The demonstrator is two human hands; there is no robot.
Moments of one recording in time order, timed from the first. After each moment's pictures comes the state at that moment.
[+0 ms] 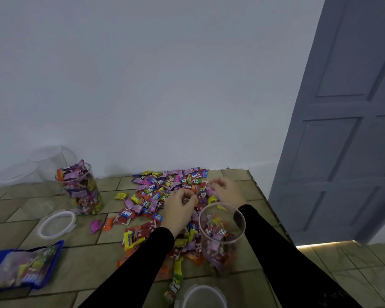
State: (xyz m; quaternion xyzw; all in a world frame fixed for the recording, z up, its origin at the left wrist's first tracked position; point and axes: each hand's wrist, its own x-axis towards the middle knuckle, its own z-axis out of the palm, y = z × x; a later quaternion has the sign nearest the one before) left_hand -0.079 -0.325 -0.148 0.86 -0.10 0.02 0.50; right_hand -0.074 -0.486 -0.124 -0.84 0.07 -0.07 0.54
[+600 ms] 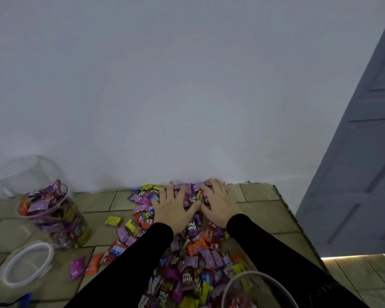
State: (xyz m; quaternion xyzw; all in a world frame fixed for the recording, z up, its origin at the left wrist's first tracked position) left_hand 0.058 -0.312 -0.169 0.99 -0.08 0.00 0.10; right_hand 0.058 -0.471 -0.183 -0.98 -0.09 -0.08 0.15
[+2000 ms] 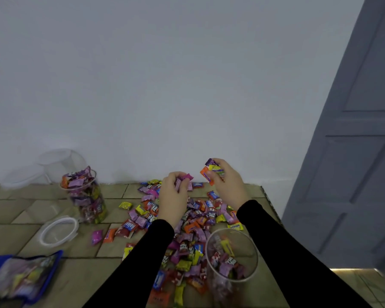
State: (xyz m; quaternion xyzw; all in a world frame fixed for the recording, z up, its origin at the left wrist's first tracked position) left_hand -0.014 -0.319 -0.109 0.79 -0.05 0.16 0.58; right_hand -0.016 -0.471 -0.079 -0.85 -0.04 -0.15 0.50
